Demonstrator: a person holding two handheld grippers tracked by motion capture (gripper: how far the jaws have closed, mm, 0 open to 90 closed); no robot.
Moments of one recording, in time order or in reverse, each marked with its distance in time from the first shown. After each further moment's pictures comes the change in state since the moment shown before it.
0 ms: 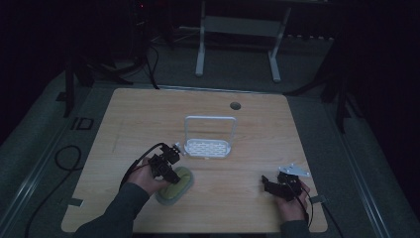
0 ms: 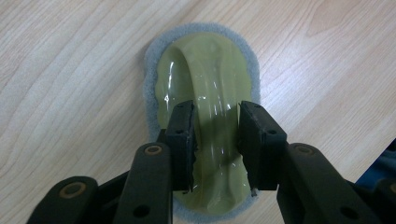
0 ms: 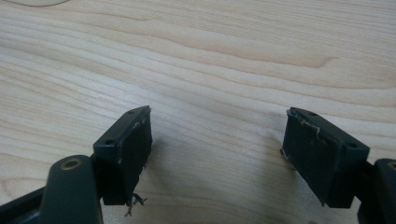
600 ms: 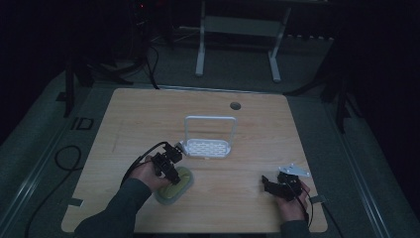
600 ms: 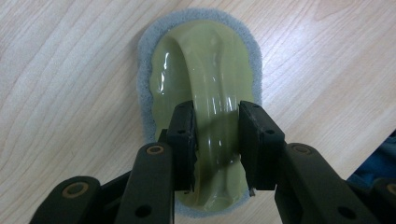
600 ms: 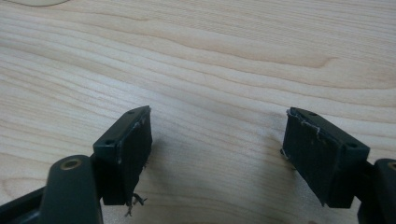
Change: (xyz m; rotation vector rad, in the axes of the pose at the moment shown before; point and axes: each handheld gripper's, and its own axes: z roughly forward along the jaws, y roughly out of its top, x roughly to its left) left arm 0.003 0.010 0.007 0.096 -0.017 -0.003; right arm 0.000 0.000 0.000 0.000 0.001 -0.002
